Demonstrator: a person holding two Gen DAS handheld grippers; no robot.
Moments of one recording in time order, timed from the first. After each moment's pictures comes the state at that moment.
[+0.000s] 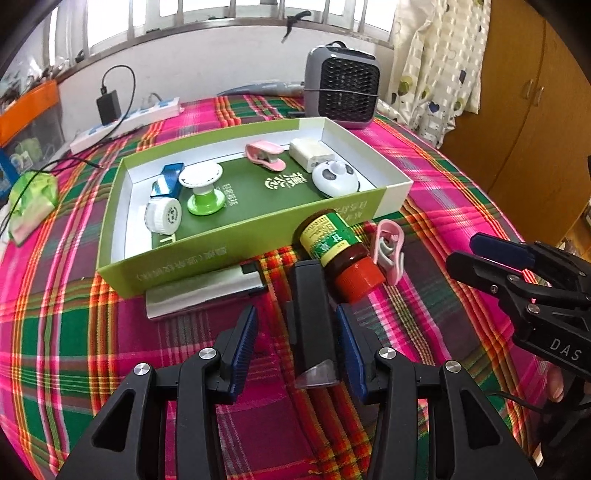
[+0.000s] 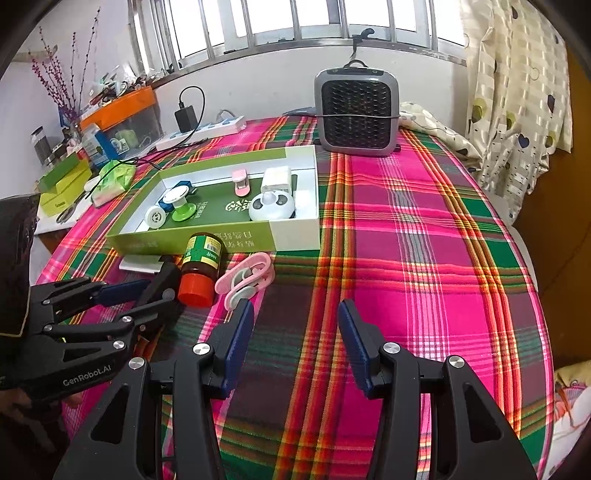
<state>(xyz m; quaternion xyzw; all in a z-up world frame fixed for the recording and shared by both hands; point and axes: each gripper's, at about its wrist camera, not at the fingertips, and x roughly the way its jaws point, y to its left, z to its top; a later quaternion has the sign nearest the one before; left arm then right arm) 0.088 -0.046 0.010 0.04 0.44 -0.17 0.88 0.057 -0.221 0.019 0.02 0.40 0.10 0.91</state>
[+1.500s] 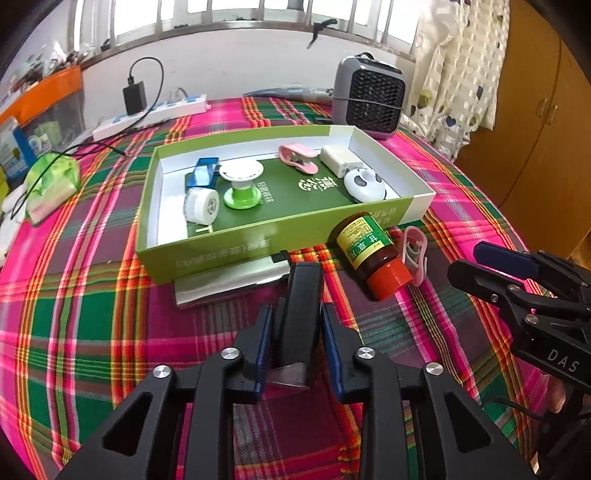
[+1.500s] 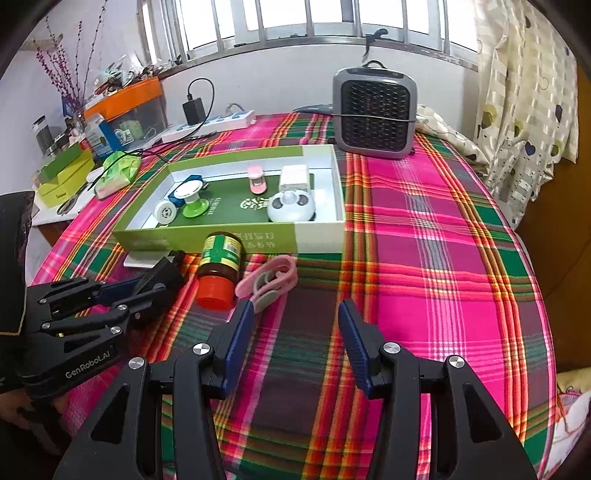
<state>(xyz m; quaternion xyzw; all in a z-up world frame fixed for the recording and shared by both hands) 0.082 -0.024 0.013 0.02 0.43 -0.14 0.89 0.059 -0.197 0.023 0.01 0.41 0.11 0.91</state>
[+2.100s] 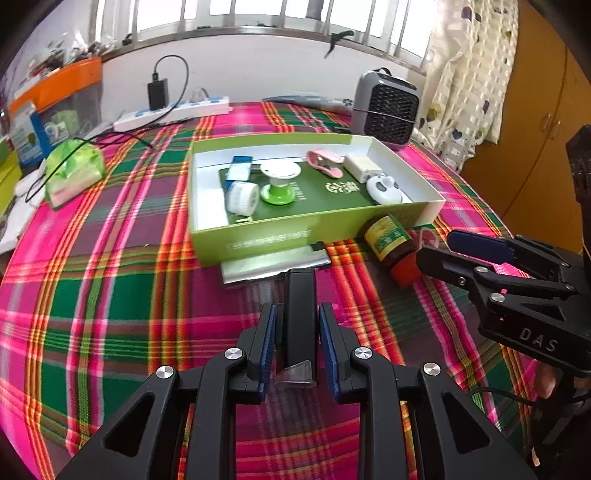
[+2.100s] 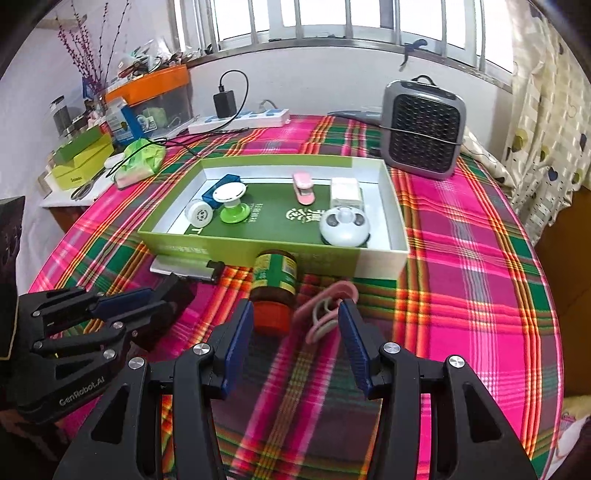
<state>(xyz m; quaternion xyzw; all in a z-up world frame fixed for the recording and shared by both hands) 0.070 0.009 0.016 0.00 0.42 -0.13 0.90 0.075 -0.155 0.026 -0.02 0.41 0.15 0.90</state>
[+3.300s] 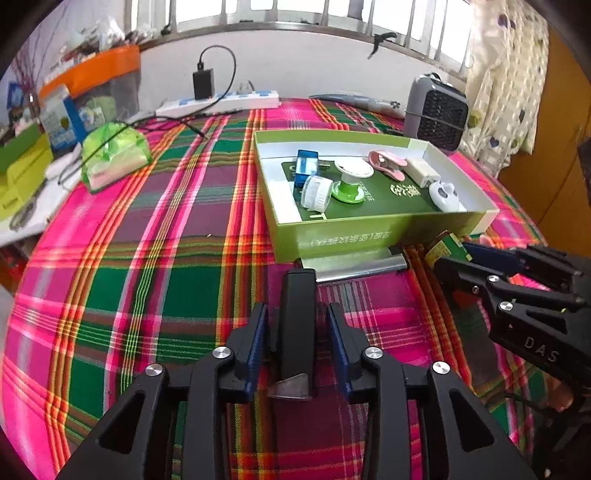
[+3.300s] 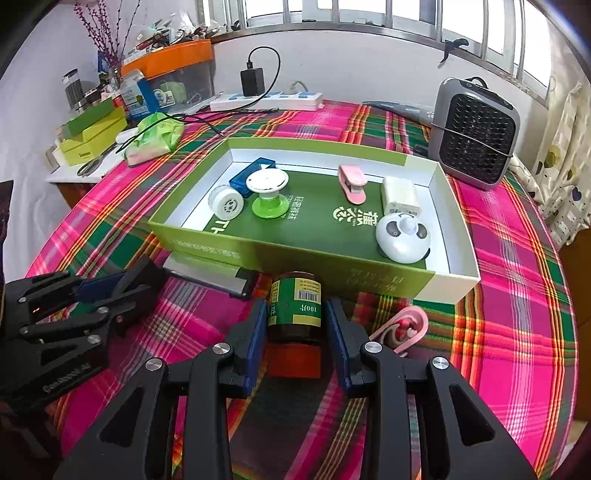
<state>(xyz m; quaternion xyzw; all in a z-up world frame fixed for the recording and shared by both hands) 0.081 0.036 0.006 0.01 0.43 -0.06 0.90 0.093 -0.116 0.012 -0.05 0.43 0.17 0.89</state>
